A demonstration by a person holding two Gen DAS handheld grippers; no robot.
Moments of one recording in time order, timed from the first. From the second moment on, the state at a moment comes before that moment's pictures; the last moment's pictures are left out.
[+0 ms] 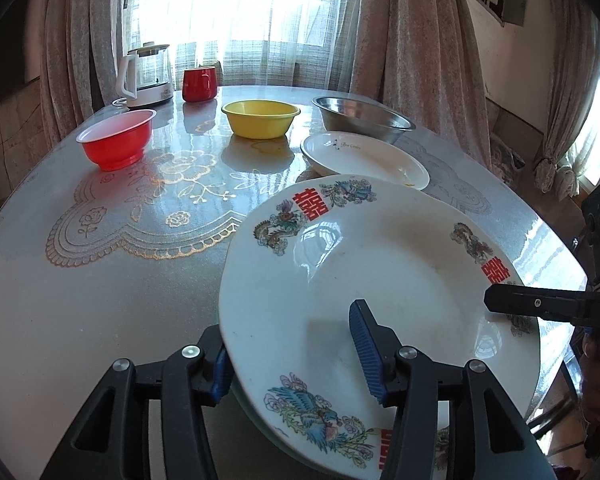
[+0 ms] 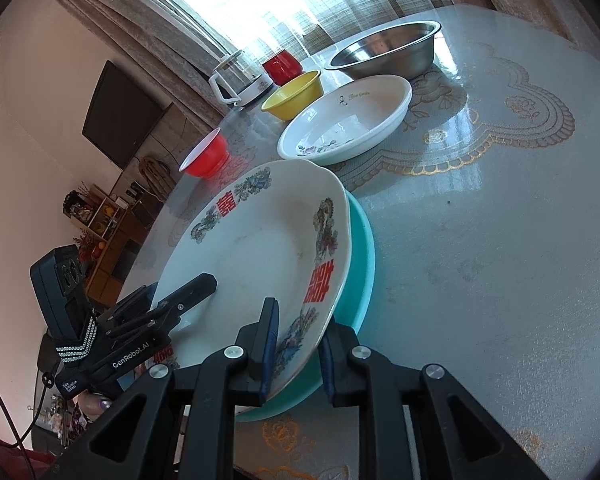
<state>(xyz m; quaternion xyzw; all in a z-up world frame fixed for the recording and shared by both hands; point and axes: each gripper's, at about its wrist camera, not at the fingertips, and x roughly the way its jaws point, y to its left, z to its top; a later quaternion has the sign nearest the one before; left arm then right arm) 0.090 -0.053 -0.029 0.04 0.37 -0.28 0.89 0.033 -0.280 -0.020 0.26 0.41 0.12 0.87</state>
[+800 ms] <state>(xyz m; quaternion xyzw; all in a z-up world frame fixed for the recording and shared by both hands) 0.077 -0.006 0.000 -0.01 0.33 -0.27 0.90 0.030 -0.277 -0.011 0.21 0.41 0.11 0.88</state>
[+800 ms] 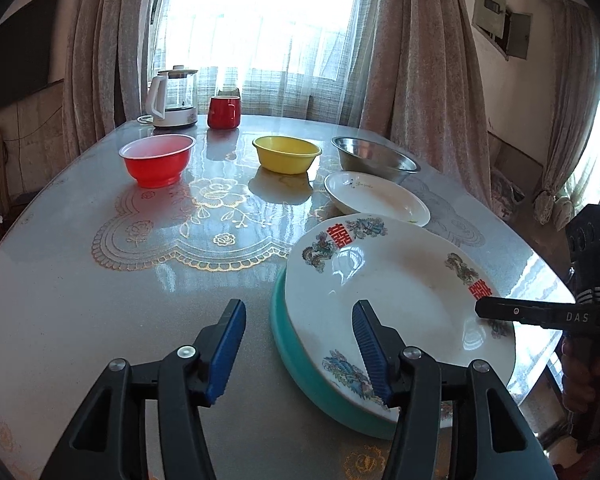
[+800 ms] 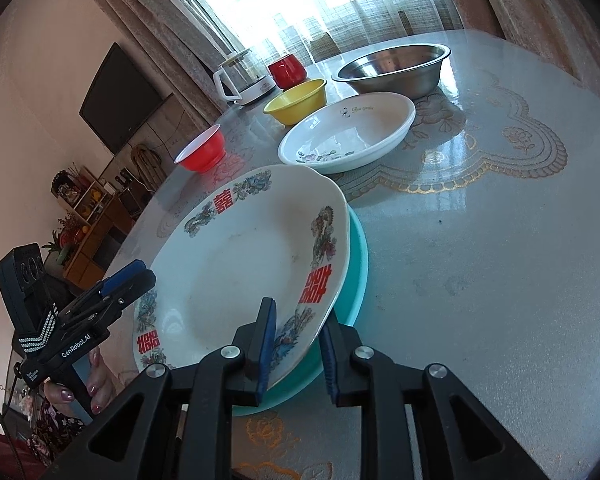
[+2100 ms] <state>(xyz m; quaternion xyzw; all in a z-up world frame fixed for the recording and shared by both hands) 0.249 -0.096 0.026 0.00 0.47 -0.21 0.86 0.192 -0.387 -0.029 0.31 0.37 0.04 0.88</state>
